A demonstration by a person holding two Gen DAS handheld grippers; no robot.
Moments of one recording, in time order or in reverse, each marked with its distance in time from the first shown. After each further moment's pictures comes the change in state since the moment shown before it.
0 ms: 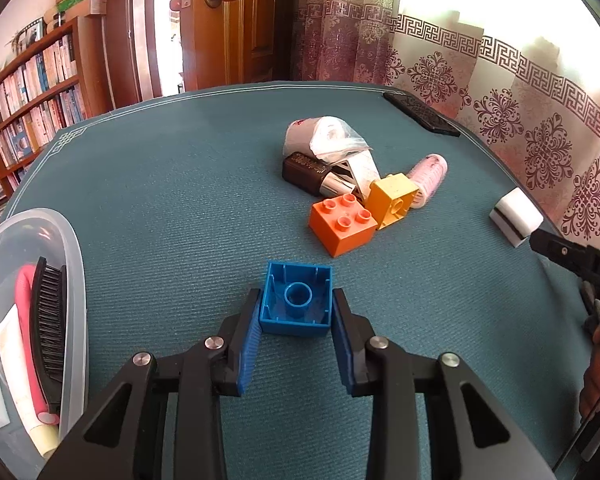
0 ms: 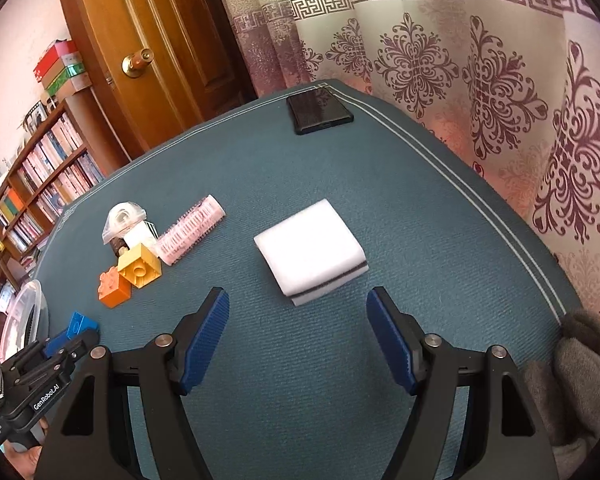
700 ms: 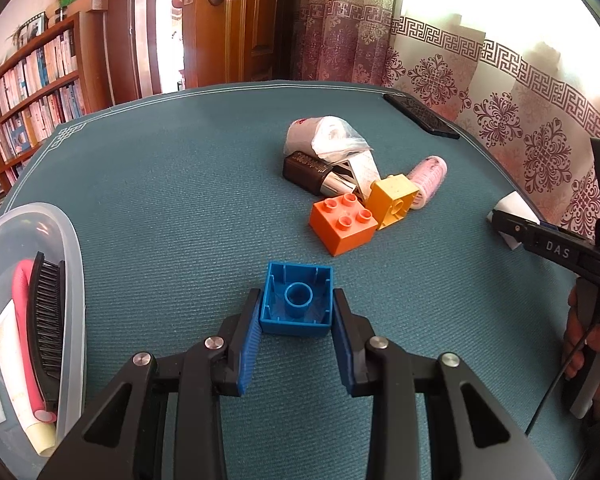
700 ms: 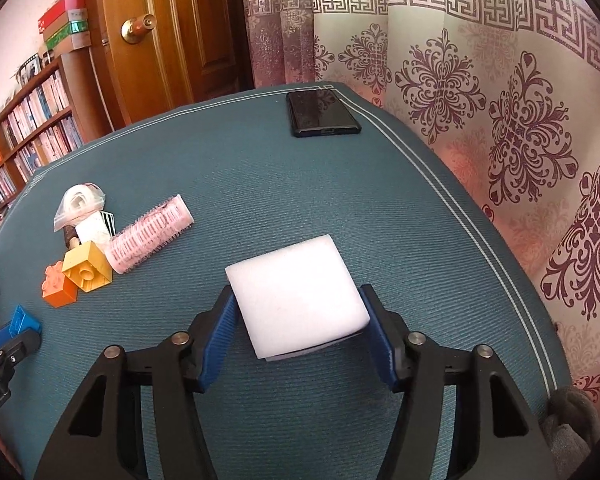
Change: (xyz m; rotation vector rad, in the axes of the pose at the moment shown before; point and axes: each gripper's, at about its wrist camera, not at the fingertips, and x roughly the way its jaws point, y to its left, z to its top) left arm -0.001 -0.001 0.002 -0.014 -0.001 -0.012; right arm 0.036 0.011 0.011 -0.137 0.006 -0.105
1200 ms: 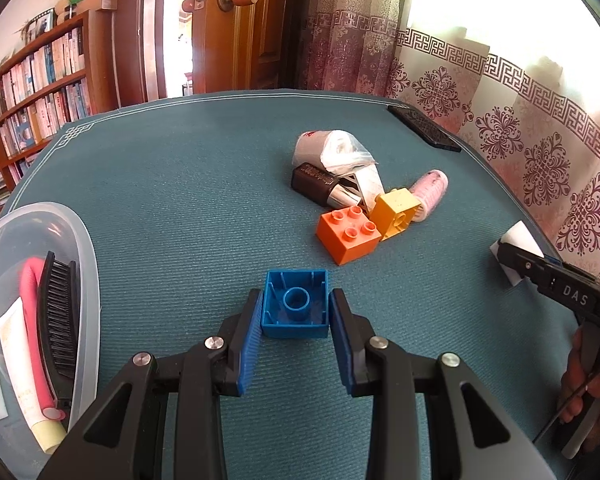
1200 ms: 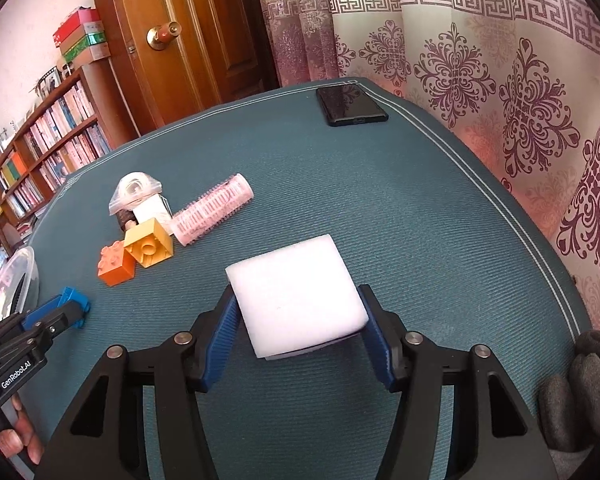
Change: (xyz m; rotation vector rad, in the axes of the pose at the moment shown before) left arm -0.009 0.005 0.003 -0.032 -0.029 -0.005; right arm -0.031 0.019 -0.022 0.040 0.003 0.119
